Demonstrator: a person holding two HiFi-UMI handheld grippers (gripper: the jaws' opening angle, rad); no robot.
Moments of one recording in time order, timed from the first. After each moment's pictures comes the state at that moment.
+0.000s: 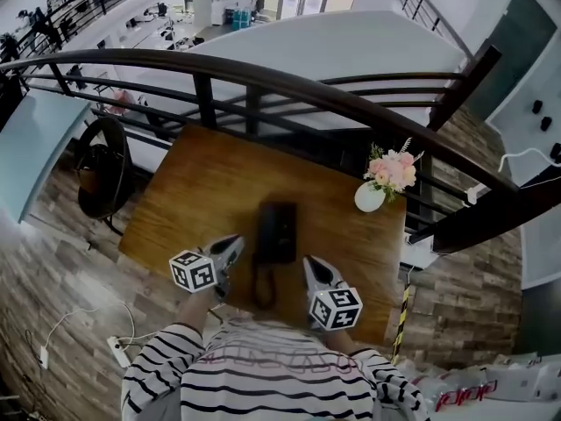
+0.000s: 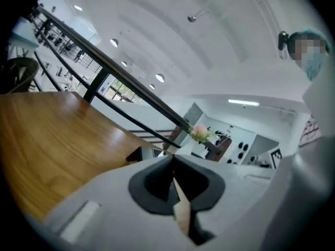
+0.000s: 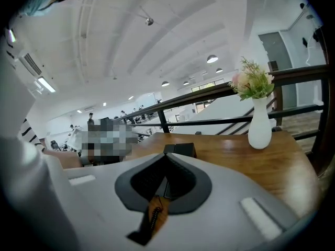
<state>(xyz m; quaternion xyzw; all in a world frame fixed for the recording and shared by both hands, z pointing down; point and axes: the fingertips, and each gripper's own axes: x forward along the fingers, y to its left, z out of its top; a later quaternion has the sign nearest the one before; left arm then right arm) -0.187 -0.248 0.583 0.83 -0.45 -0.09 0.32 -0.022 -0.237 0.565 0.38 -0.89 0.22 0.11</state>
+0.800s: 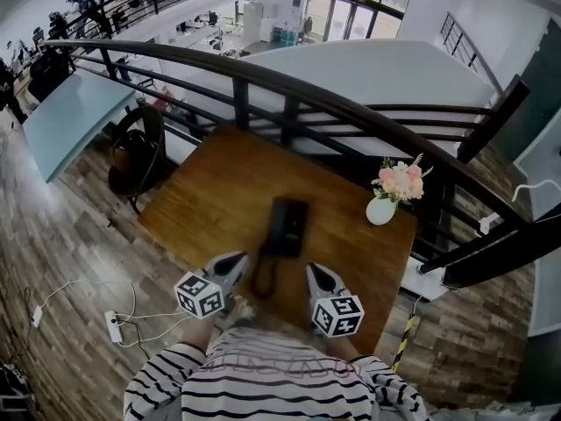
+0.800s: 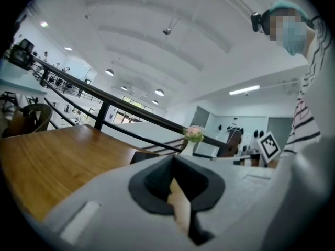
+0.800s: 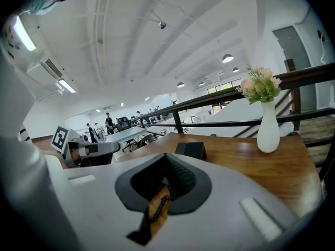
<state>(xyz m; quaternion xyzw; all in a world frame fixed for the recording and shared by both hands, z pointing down) -0.120 -0.132 0.537 0.81 -0.55 -0.06 0.20 0.023 -0.180 0.552 0.29 -0.93 0.20 0.10</state>
